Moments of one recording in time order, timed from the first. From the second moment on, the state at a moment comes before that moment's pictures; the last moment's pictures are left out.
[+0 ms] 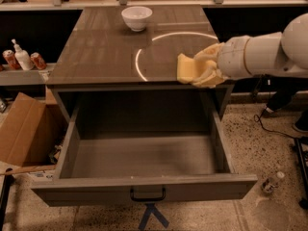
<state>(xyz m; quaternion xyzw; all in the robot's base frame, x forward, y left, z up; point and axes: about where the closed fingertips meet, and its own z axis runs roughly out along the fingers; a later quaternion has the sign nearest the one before) 0.617 -0.143 0.892 -0.63 0.60 -0.01 0.49</state>
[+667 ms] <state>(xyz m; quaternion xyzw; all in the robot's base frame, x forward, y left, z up) 0.683 -0.110 0.929 -0.61 0.58 0.03 0.55</state>
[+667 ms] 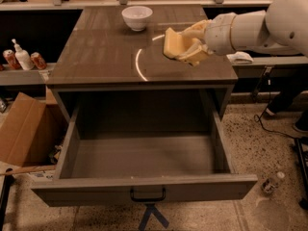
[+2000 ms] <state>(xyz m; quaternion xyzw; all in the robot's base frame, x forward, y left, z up) 0.729 -0.066 0.899 -0.61 0.60 0.11 0.50</state>
